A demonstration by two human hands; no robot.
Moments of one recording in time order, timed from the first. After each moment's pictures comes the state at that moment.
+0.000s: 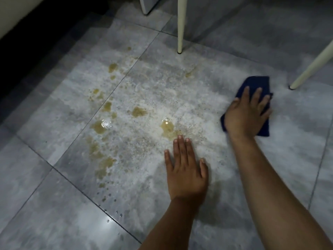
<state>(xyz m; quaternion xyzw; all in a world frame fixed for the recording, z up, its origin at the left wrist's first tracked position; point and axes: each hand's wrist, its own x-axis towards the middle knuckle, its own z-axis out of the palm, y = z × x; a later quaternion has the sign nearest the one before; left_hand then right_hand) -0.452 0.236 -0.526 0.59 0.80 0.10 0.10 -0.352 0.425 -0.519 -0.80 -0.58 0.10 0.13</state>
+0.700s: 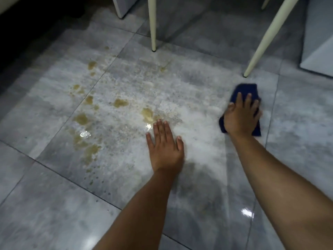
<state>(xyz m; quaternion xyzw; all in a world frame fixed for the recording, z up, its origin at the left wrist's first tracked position) -0.458 0.235 -0.524 0.60 0.79 0.09 0.11 -0.263 0.364 -0.511 -0.81 -0.56 0.12 0.11</state>
